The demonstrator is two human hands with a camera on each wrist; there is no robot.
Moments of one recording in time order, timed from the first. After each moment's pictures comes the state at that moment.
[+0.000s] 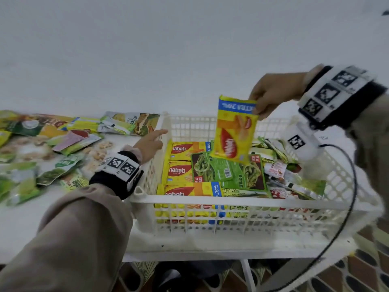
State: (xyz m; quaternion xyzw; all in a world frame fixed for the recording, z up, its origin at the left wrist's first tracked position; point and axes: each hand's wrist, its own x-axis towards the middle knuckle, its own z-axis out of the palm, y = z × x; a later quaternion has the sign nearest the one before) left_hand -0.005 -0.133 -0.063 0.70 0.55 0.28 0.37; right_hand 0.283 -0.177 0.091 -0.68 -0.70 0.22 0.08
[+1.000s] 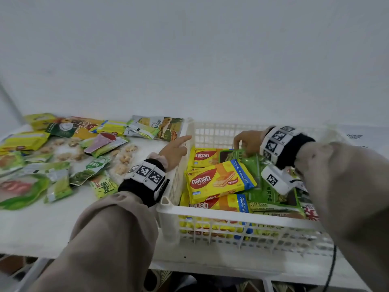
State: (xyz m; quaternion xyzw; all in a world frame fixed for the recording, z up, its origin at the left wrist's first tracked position) left_hand -0.005 -0.138 -0.059 0.69 0.56 0.27 0.38; right_hand 0.231 -0.101 -0.030 -0.62 -0.77 0.11 -0.12
